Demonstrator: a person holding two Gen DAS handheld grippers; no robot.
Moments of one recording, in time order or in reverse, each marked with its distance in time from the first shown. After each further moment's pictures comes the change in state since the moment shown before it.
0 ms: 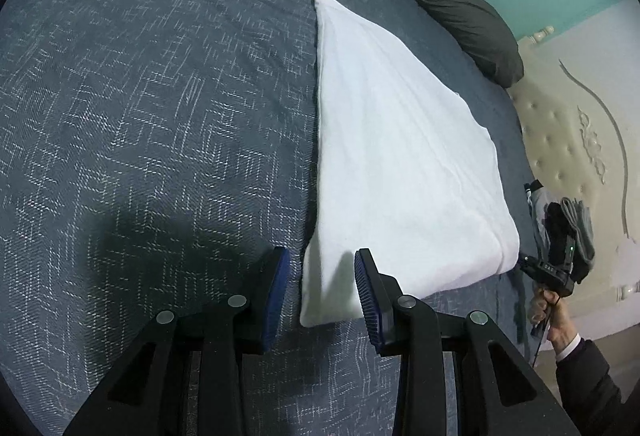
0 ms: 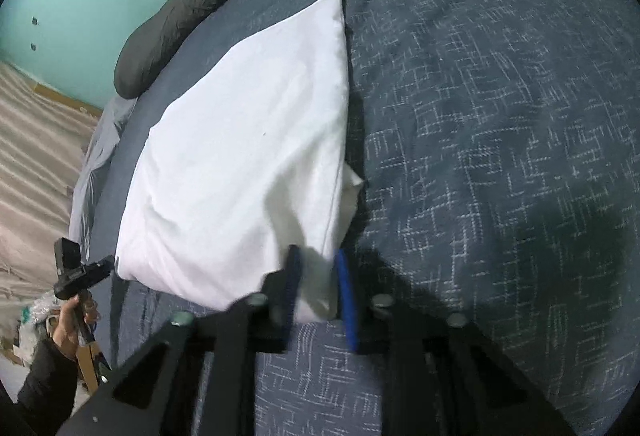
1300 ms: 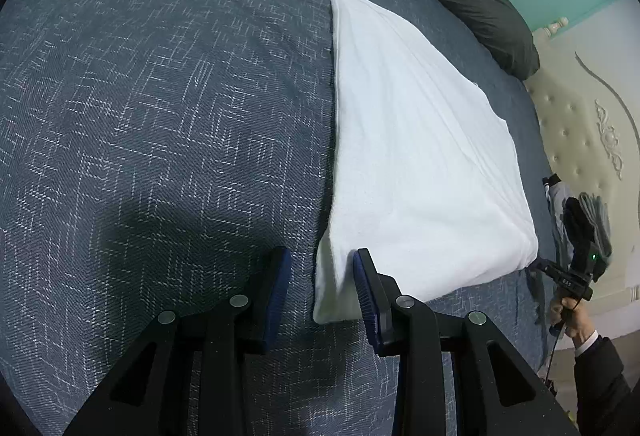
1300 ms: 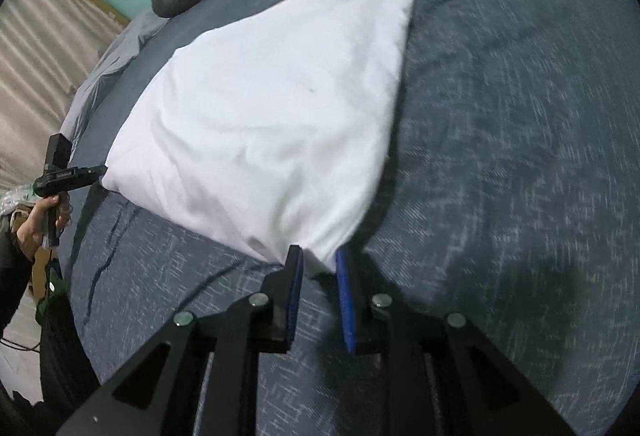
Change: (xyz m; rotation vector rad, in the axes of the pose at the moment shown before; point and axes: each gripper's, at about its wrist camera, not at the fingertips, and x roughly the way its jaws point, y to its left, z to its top) left arm 0.016 -0.004 -0.001 0.004 0.021 0.061; right arm 0.006 0.035 -0.017 -0.353 0.110 -0.059
